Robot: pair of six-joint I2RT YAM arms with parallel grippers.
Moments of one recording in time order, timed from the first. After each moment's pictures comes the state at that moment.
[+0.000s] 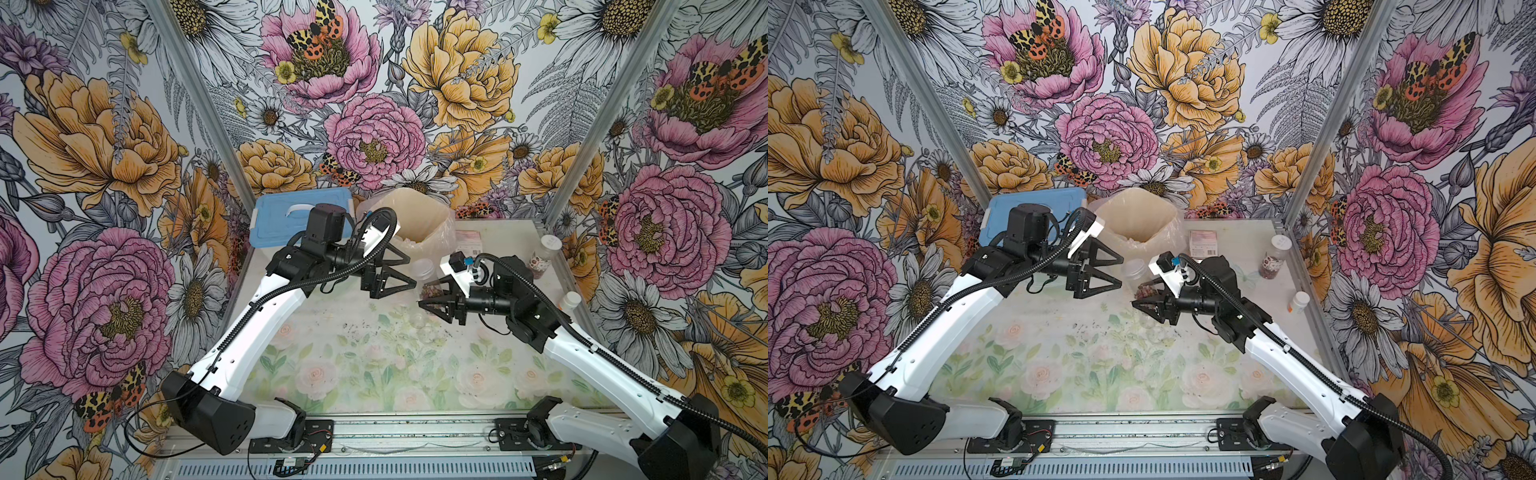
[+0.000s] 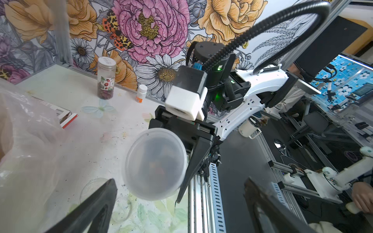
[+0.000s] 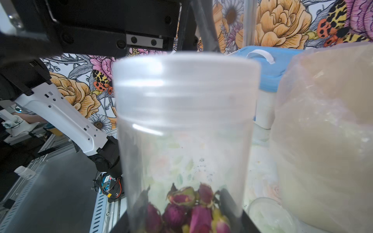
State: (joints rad) left arm -0.46 1.36 1.48 -0.70 1.11 0.09; right arm 0.57 1.10 0.89 -0.10 -0.76 0.05
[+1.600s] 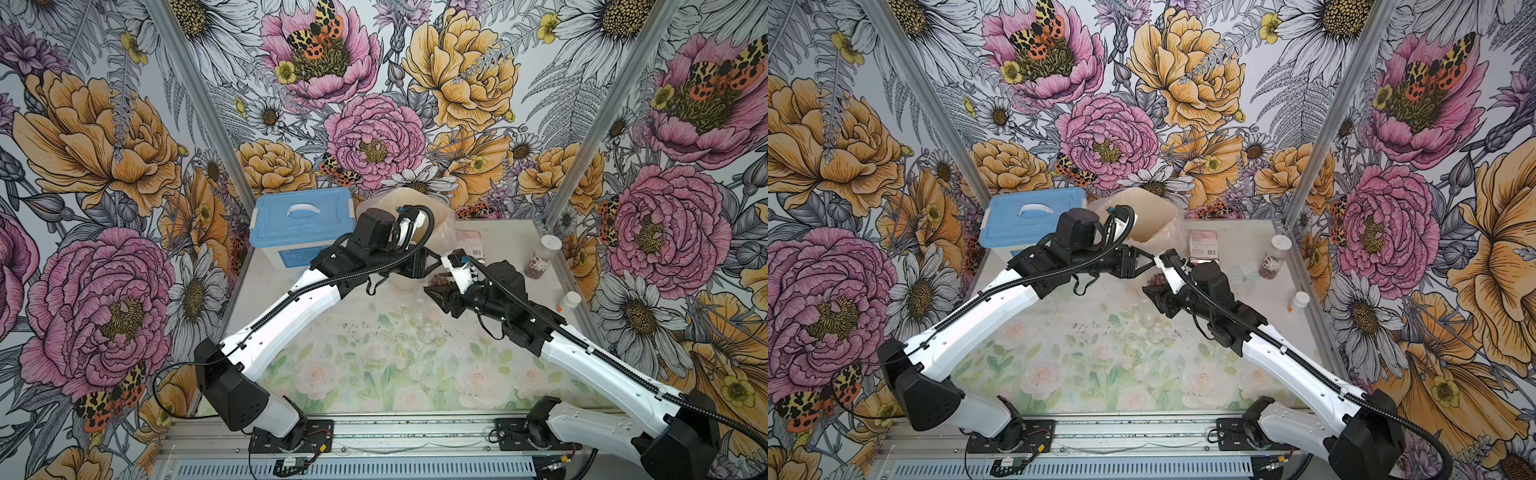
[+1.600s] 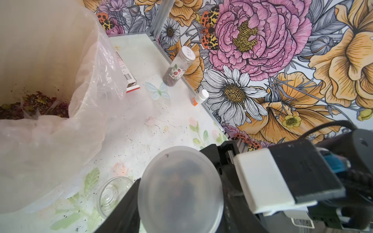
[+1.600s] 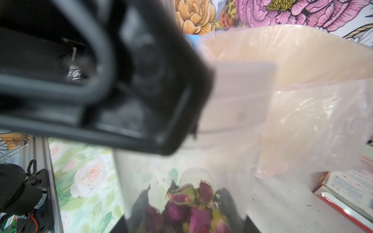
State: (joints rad) left arm -0.71 1.50 1.56 -0.59 0.37 -0.44; right arm 0.62 1.10 0.87 -0.15 -0.23 0.03
